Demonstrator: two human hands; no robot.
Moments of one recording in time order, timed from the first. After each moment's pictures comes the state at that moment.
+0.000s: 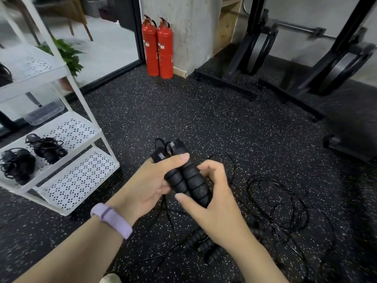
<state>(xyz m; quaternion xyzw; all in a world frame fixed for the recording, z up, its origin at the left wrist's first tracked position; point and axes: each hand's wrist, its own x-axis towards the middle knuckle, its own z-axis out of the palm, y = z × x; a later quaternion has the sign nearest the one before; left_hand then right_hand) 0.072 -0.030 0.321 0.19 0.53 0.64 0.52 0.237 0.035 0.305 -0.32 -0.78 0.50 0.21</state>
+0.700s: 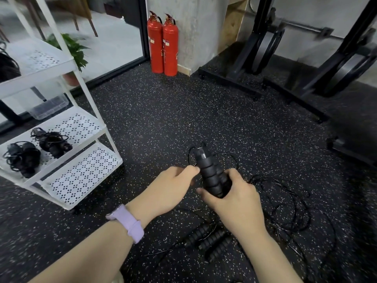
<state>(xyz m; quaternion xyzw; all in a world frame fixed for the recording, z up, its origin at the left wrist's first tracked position) 0.087 -0.031 0.315 0.31 0.78 0.35 0.42 0.244 0.052 0.301 -0.48 -0.81 0.30 0.14</state>
